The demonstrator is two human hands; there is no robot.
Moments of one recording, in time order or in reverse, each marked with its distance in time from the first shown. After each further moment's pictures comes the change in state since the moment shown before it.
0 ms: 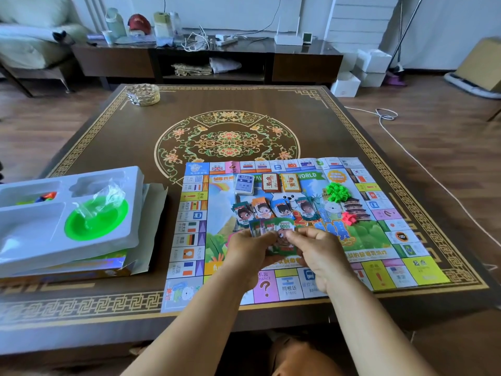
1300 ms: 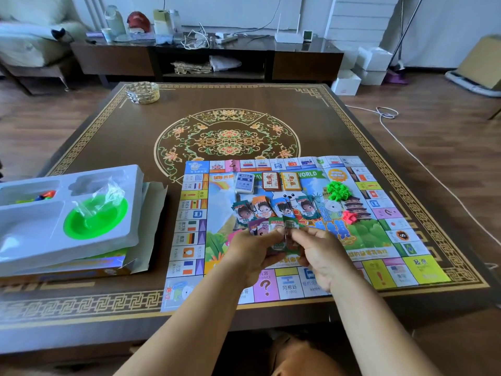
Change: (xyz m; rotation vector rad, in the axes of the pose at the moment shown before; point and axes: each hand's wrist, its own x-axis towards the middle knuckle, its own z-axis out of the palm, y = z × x) left_hand 0.005 0.000 -0.001 0.007 -0.107 -0.055; right_hand -0.003 -0.006 -0.002 0.060 -0.089 0.076
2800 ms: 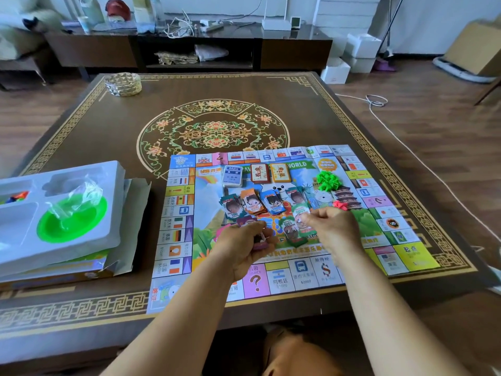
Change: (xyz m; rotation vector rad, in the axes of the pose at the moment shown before) left_hand 0.010 0.001 -0.001 -0.076 -0.001 -0.059; right_hand 0.032 -0.001 -0.037 -0.325 0.274 -0.155
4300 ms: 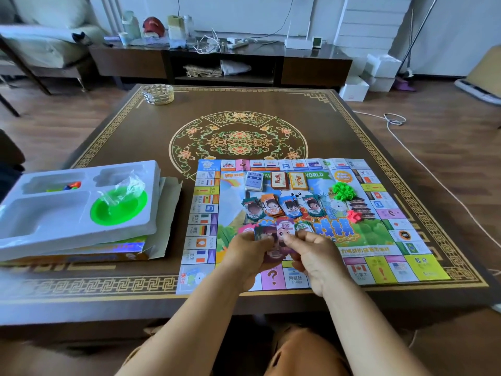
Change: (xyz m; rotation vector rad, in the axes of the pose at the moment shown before) left_hand -0.044 -0.007 -0.015 0.152 0.090 0.110; right_hand -0.070 -0.015 0.036 0.453 -0.231 0.184
